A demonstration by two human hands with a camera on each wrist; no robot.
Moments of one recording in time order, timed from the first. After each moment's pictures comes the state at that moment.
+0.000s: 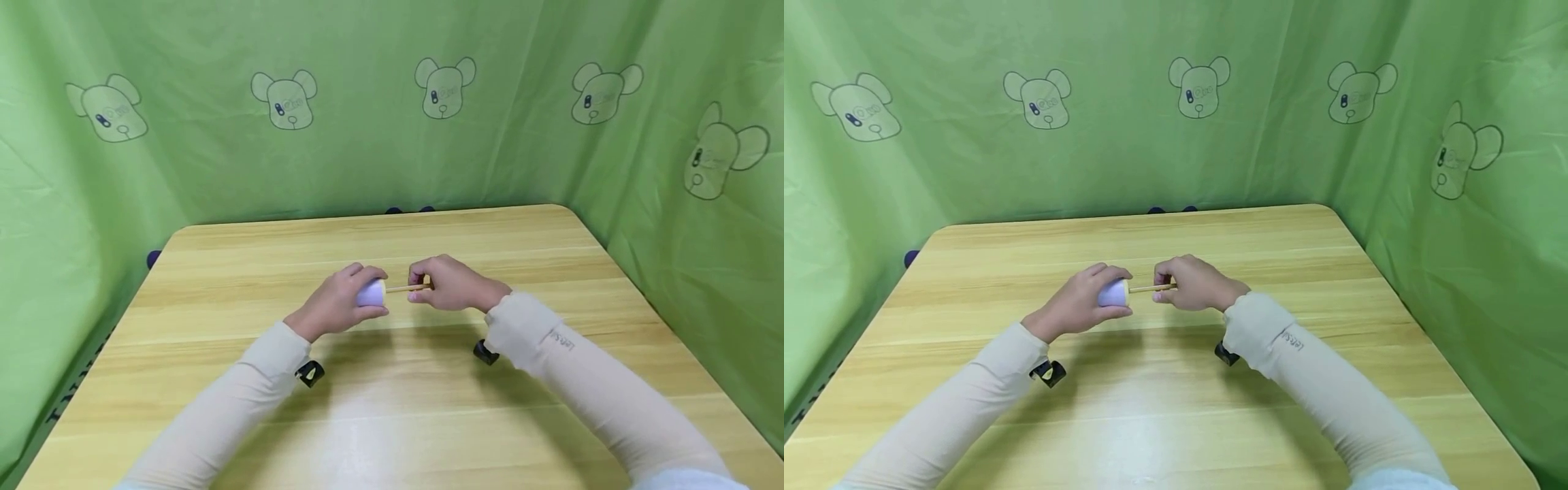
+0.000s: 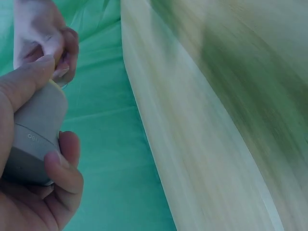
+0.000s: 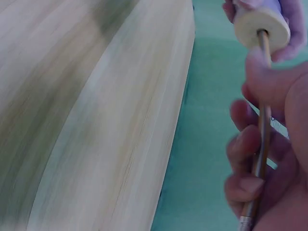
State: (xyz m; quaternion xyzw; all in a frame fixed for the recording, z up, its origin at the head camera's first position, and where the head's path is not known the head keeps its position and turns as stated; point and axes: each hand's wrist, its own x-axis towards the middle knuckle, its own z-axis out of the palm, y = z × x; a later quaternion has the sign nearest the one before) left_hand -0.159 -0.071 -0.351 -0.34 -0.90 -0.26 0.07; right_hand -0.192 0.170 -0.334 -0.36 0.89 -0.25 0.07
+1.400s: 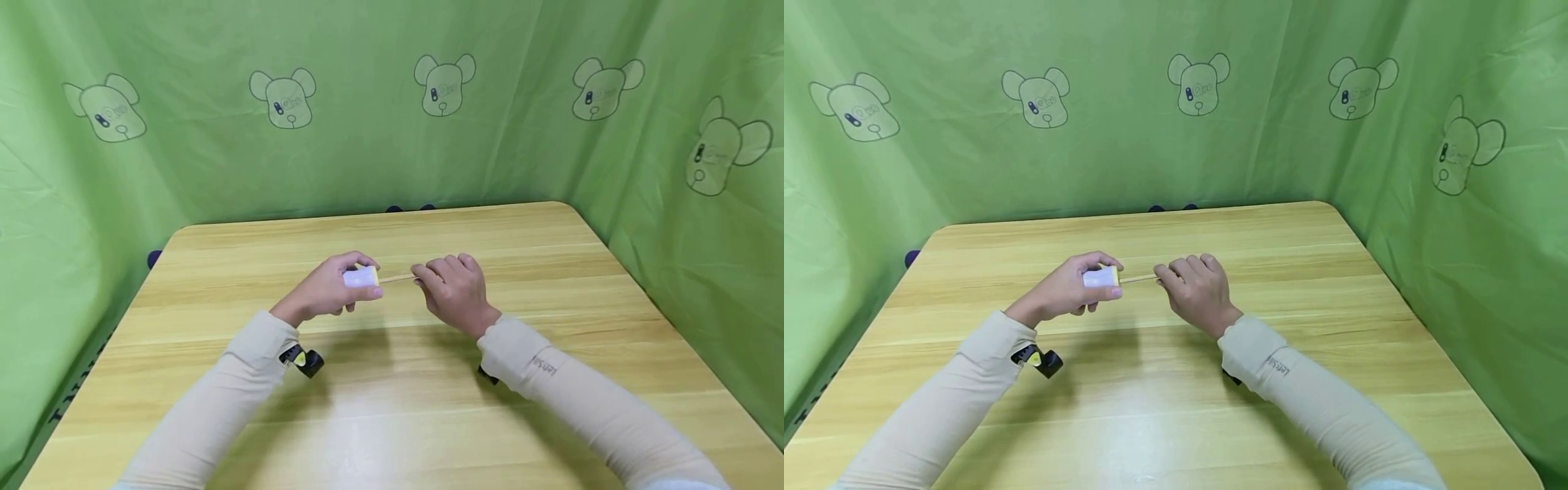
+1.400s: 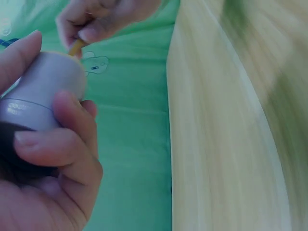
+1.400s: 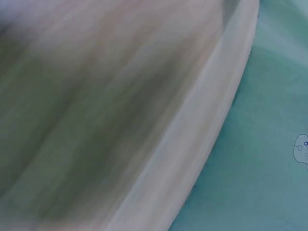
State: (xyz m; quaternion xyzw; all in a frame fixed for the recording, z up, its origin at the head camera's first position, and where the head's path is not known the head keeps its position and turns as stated) left_hand -0.162 -0.082 -0.322 -0.19 -0.82 -0.52 -0.16; right_hand -0.187 0.166 -0.386 -0.39 0.74 -0.11 -0.54
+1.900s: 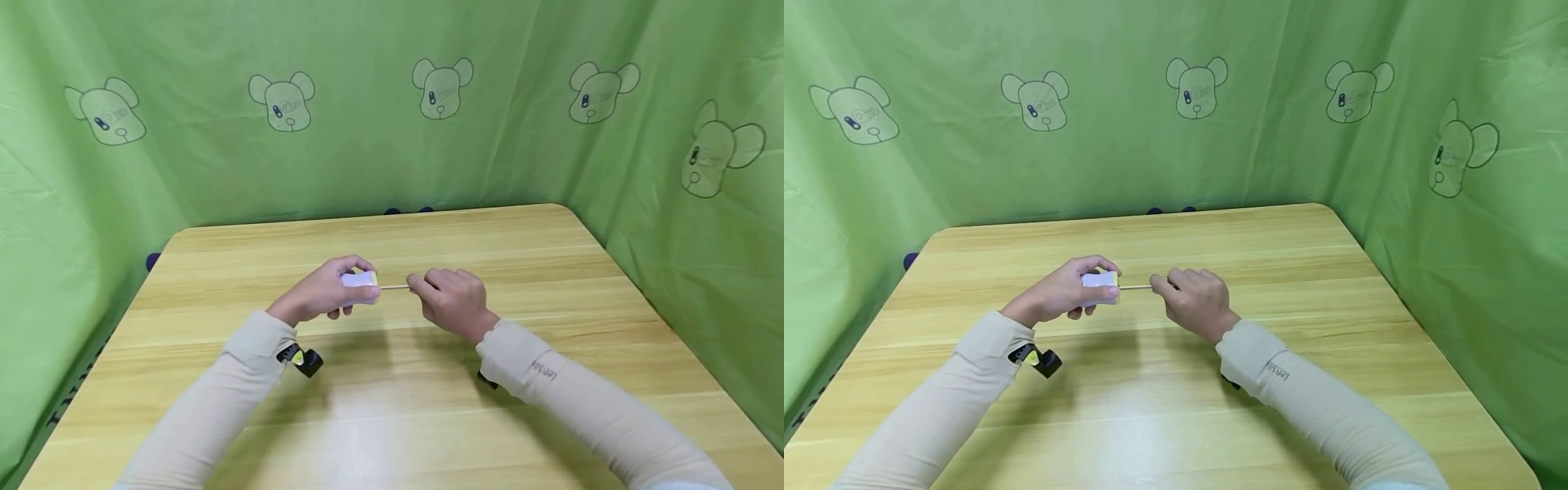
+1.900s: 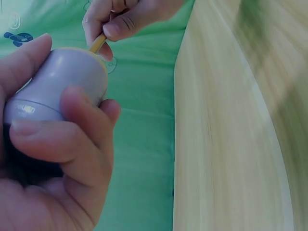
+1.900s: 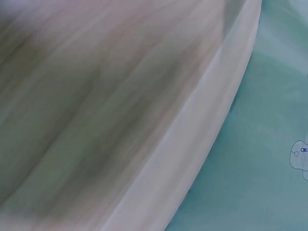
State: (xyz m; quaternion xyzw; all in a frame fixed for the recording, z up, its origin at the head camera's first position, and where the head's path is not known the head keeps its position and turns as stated) left_hand -0.161 -0.083 -0.318 -0.18 -0.79 -0.54 -0.22; right_hand -0.179 0.165 -0.384 -0.41 0.73 -0.07 -0.55
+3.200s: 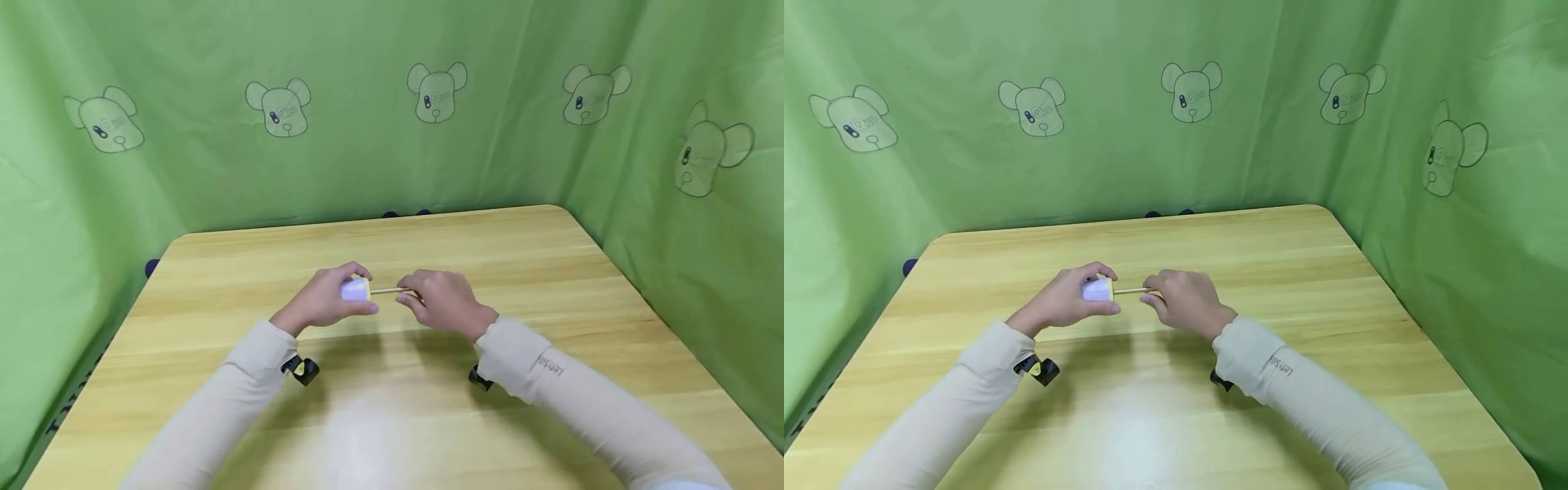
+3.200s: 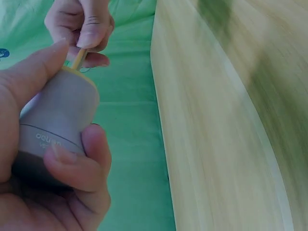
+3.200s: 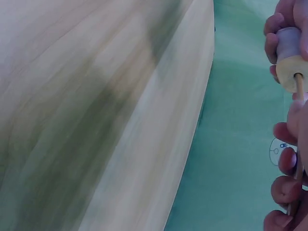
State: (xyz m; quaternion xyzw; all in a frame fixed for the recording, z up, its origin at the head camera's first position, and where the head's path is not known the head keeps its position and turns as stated) left_hand -0.162 -0.078 -0.334 -0.23 -0.90 -0.37 -0.08; right_hand -0.165 0.162 -0.358 -0.38 0.89 -0.15 -0.20
